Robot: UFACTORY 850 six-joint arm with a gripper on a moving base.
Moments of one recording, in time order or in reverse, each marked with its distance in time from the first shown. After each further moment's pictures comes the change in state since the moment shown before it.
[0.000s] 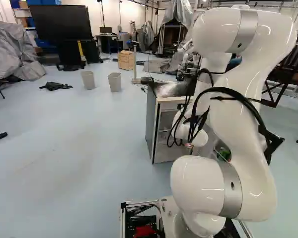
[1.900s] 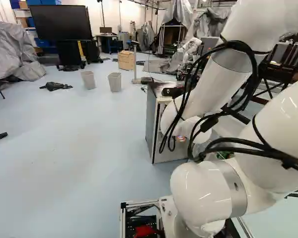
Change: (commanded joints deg) arm 17.1 41.3 16.6 2.5 -19.4 0.0
